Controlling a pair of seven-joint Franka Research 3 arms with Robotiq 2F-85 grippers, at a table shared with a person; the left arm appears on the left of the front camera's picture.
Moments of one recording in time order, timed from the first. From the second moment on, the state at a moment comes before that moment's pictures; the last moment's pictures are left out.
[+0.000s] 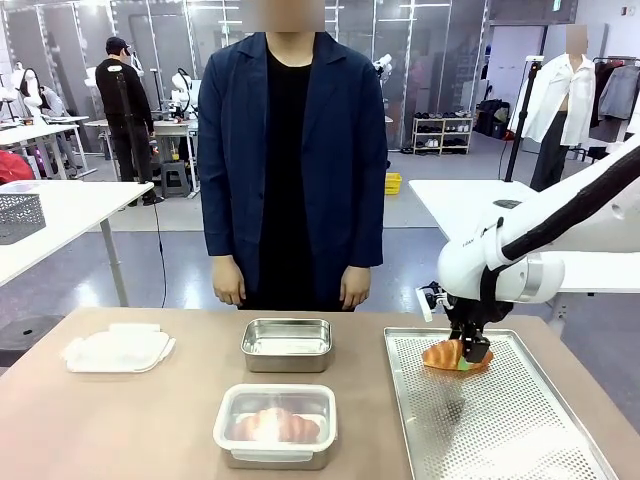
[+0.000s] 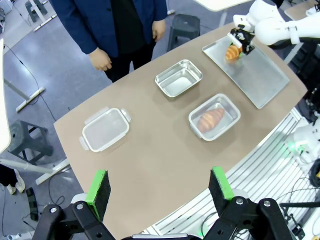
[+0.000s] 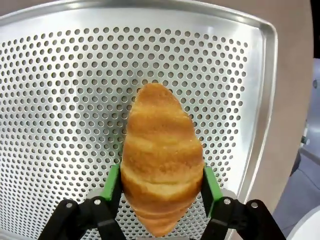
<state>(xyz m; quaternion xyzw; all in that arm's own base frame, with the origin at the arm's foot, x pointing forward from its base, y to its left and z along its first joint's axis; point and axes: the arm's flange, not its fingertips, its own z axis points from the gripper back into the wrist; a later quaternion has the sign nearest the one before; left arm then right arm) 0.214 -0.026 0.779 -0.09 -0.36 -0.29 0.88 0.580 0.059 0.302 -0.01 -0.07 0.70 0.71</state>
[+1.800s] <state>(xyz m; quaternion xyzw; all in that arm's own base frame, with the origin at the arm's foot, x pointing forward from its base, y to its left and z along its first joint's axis) 0.214 -0.026 0.779 -0.09 -0.36 -0.29 0.88 0.551 0.352 0.444 -0.06 -0.06 0.68 0.73</state>
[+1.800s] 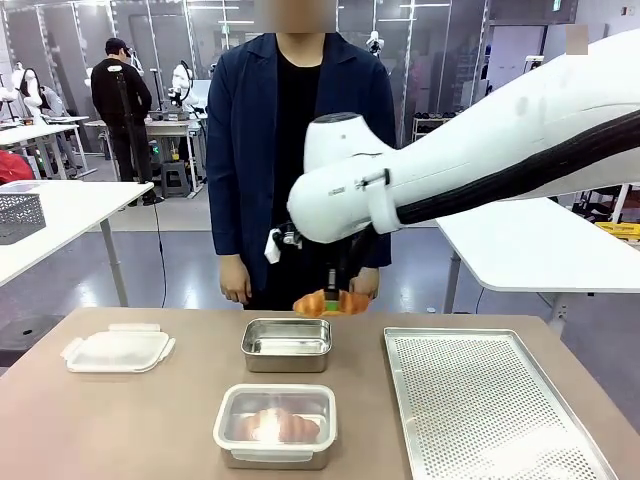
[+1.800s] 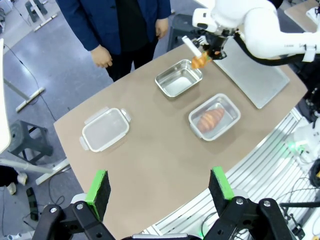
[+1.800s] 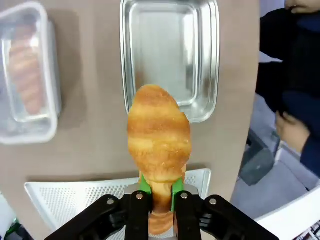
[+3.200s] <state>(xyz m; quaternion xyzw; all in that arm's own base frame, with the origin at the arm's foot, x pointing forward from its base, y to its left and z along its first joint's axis) 0.214 -0.026 0.779 -0.09 -0.36 -0.29 0.88 0.595 0.418 0.378 -0.02 -0.05 0.68 0.73</state>
